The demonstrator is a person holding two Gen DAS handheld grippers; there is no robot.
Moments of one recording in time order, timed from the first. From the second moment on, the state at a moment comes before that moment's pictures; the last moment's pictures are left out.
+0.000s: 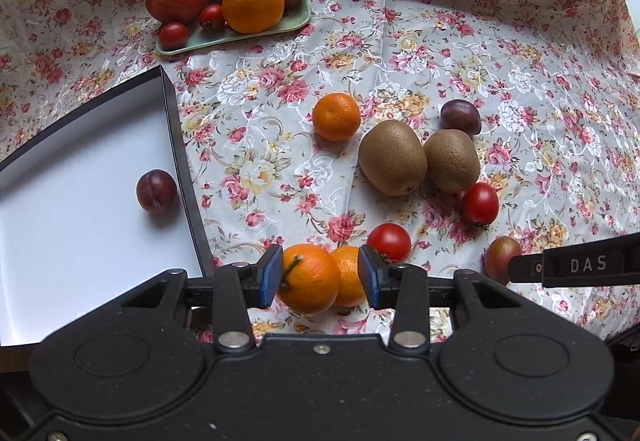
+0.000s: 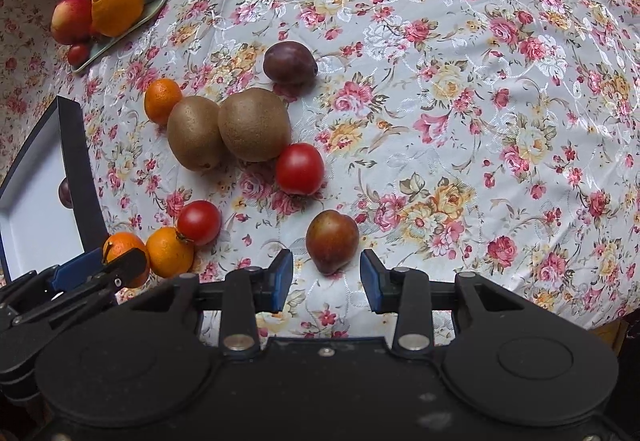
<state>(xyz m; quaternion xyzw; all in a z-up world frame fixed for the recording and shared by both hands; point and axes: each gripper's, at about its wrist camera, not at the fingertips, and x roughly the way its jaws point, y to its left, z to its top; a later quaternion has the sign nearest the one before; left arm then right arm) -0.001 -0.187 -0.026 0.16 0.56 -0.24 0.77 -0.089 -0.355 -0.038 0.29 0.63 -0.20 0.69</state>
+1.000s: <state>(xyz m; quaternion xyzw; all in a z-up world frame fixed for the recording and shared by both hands) 0.005 -0.157 -0.057 0.22 0.55 -0.24 0.77 -0.071 -0.336 -0.015 0.27 0.62 -0.16 0.72</state>
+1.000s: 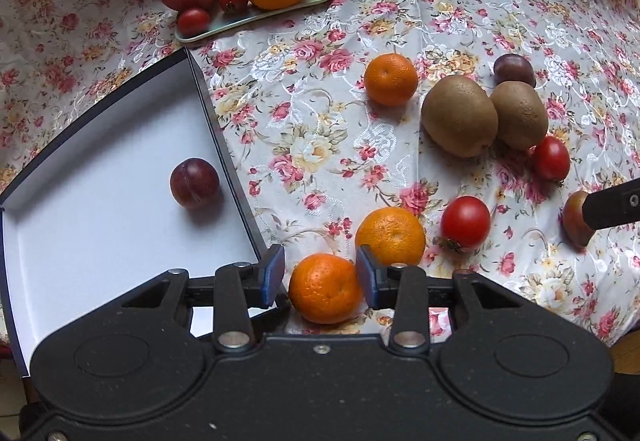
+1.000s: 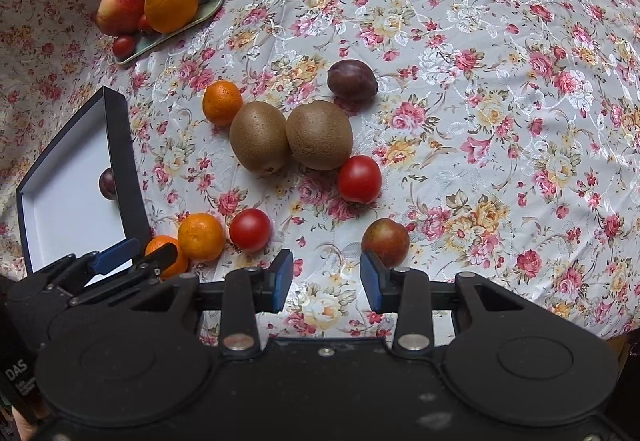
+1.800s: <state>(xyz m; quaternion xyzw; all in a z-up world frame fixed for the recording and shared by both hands) -0.005 -0.183 -0.074 0.32 0.54 -0.23 0.75 -0.086 -0.345 -0.013 0.29 0.62 -0.15 0.71</state>
